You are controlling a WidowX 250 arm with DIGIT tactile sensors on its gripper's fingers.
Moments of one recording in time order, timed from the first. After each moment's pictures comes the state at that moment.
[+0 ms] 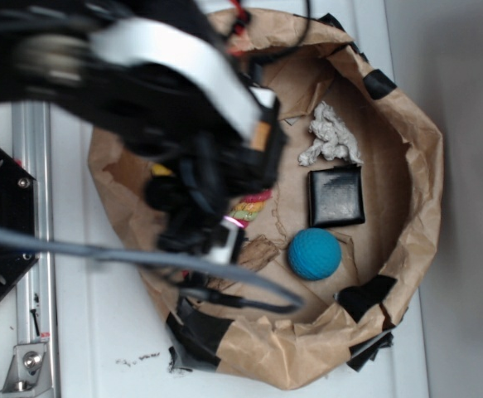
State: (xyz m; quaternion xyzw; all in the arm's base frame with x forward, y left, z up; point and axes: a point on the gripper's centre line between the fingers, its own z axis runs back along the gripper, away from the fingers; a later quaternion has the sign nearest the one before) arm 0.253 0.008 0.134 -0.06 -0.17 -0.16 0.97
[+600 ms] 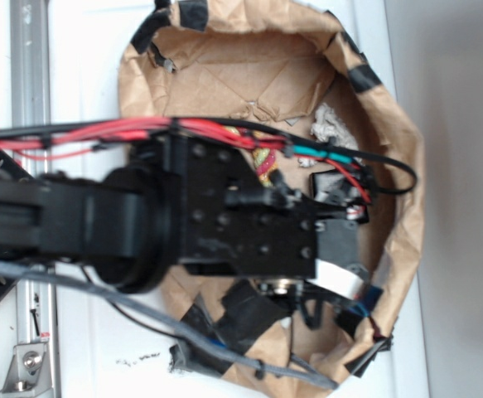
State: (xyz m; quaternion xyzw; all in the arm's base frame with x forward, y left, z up) arm 0.309 -0.042 0.047 0.00 -0.15 -0.29 0.94
